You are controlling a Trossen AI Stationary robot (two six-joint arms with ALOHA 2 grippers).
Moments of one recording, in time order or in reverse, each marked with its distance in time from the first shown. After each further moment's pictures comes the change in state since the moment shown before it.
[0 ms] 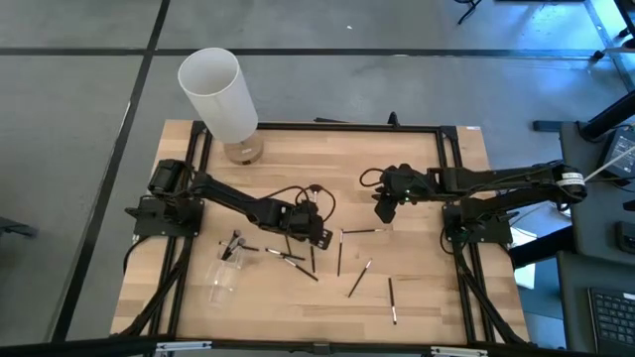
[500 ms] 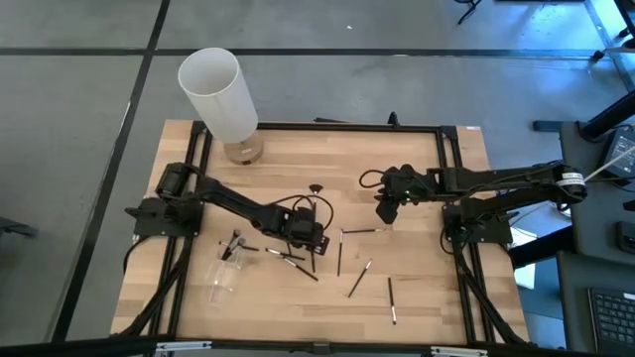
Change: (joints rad) left arm -0.020 0.070 0.001 -0.036 0.031 -0.083; right arm 0.000 0.000 0.000 -0.035 0.000 0.002
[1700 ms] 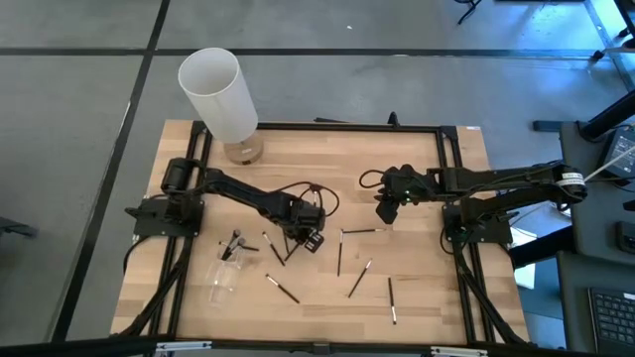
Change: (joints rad) left arm 0.123 -0.002 0.044 -0.224 0.153 0.360; right arm 0.000 0.000 0.000 -0.001 0.000 -0.003
